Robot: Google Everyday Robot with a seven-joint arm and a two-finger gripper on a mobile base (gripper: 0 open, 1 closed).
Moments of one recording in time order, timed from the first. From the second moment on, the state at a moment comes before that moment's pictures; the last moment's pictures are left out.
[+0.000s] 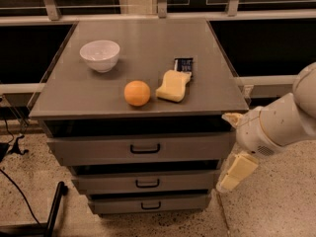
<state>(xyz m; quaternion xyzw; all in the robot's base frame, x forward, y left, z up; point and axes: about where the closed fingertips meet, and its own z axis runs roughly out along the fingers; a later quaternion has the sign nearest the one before) 0.438 -0.165 0.797 -0.60 0.76 0.08 0.24</state>
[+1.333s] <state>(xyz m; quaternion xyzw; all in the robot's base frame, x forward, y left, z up) 0.469 -0.131 0.739 -0.62 0.74 0.10 0.26</state>
